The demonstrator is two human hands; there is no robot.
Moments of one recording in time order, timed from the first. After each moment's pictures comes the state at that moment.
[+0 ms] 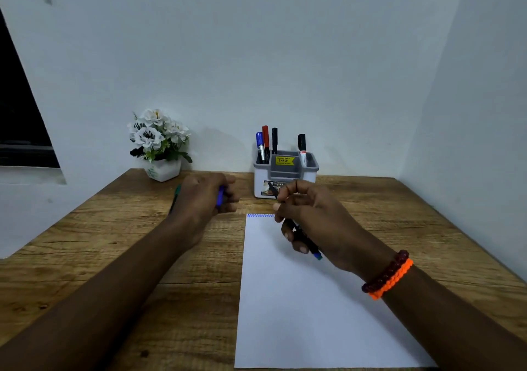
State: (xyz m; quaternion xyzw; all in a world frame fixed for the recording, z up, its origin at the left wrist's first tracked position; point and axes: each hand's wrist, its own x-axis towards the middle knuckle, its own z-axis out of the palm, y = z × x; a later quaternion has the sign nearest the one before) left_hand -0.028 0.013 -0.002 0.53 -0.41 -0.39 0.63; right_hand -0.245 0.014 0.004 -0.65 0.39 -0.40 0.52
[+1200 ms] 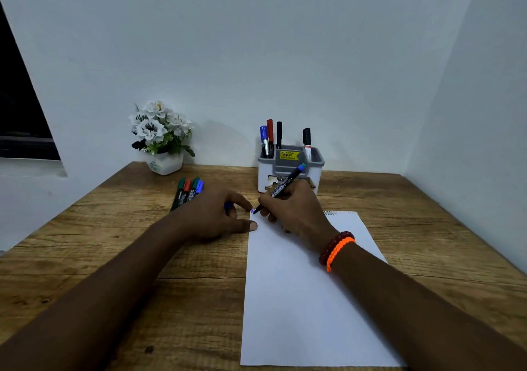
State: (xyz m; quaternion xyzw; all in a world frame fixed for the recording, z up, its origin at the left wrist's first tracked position) left_hand -0.005 0.002 -0.018 0.62 -0.73 -0.19 0.21; right_hand -0.201 -0.037 -0.034 -0.69 0.46 -0.43 0.36
